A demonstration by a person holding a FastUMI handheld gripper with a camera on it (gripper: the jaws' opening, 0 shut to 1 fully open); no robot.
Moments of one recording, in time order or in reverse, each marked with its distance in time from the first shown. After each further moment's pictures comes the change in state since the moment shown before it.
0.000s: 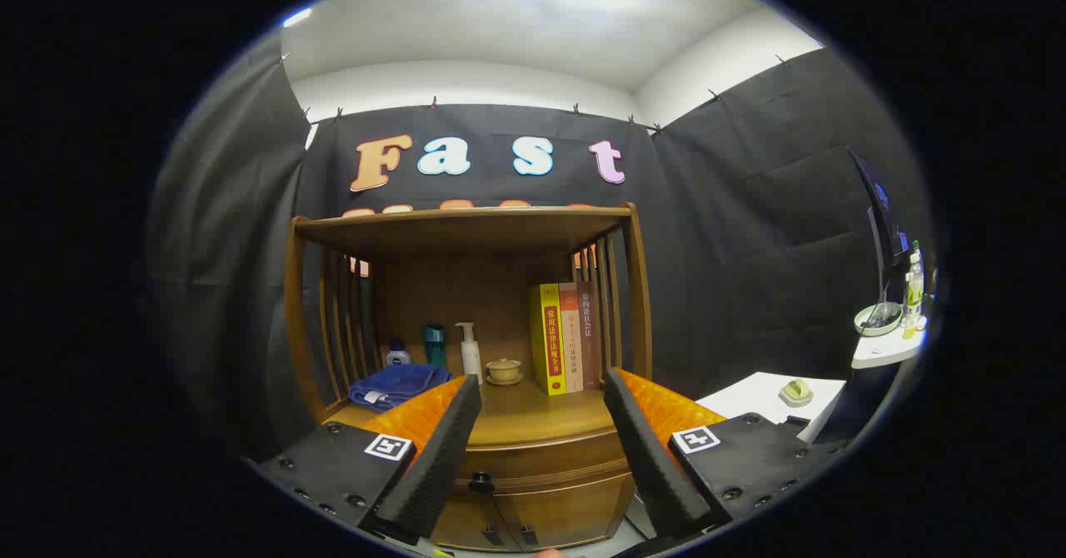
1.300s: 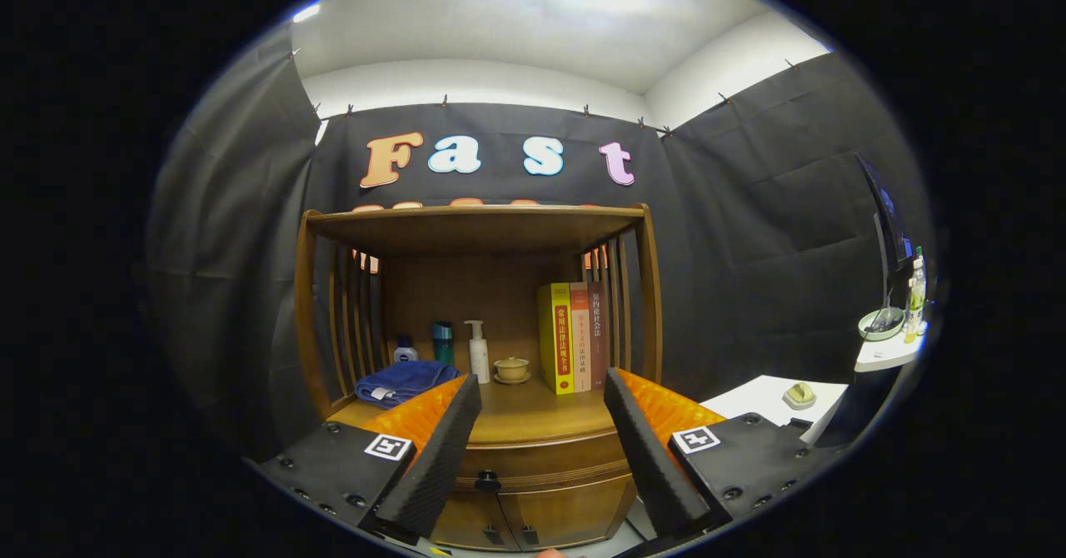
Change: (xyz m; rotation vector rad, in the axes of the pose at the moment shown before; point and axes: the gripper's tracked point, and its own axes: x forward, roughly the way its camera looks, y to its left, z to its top) arm -0.002 0.014 -0.006 -0.017 0.000 0.028
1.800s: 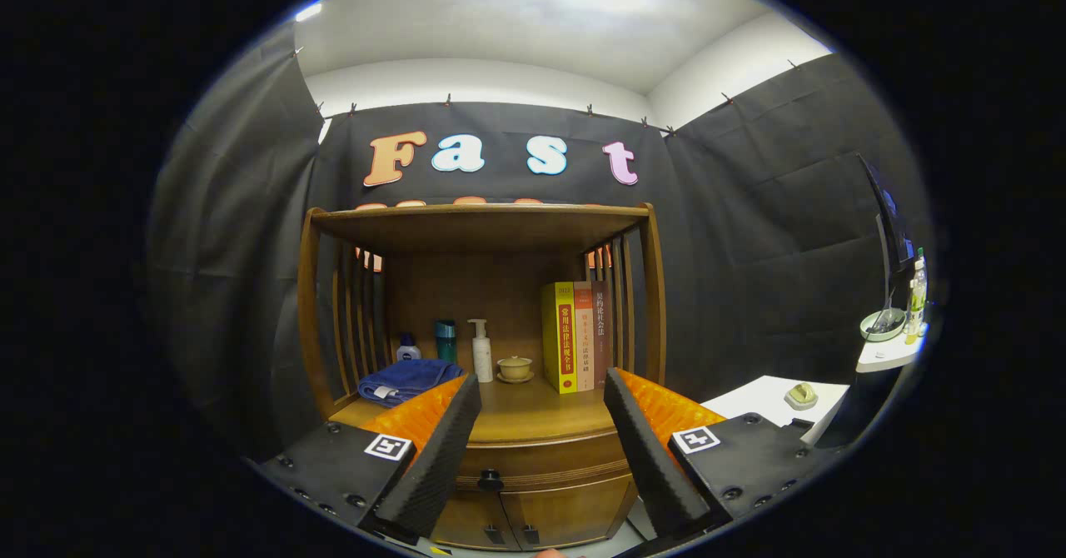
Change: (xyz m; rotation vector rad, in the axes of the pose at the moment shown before) arm 0.000 0.005 -0.002 -0.002 0.003 0.009
